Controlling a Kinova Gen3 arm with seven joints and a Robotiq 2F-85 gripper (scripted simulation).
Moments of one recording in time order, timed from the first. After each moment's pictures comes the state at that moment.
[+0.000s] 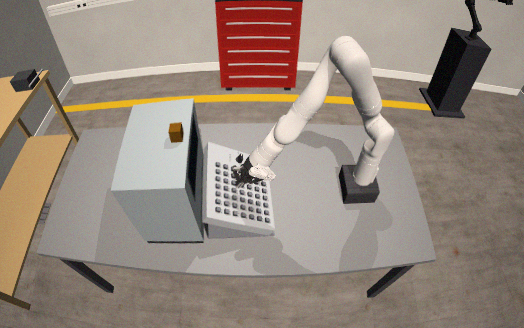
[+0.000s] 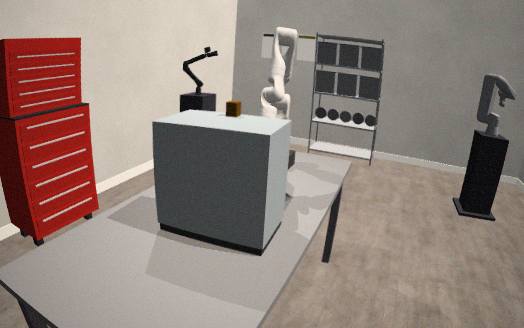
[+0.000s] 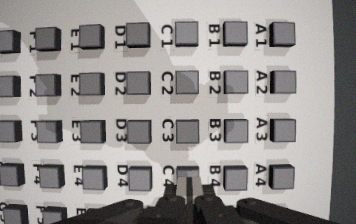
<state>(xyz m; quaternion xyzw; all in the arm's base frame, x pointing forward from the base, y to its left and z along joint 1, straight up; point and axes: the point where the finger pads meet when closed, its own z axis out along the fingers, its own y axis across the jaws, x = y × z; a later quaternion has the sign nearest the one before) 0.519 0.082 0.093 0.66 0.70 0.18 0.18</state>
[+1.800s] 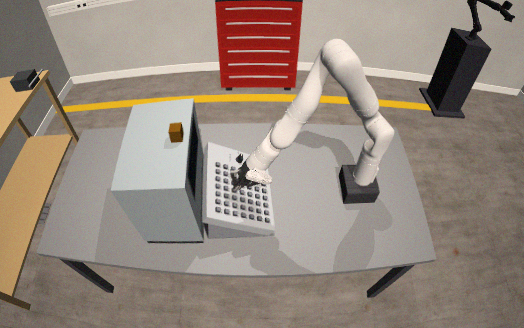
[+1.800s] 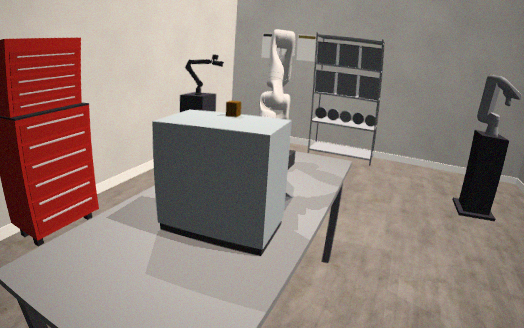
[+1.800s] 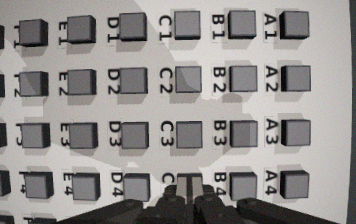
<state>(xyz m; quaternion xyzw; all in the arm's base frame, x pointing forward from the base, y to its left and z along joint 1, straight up) 0.529 0.082 0.073 0.67 0.70 0.18 0.18</state>
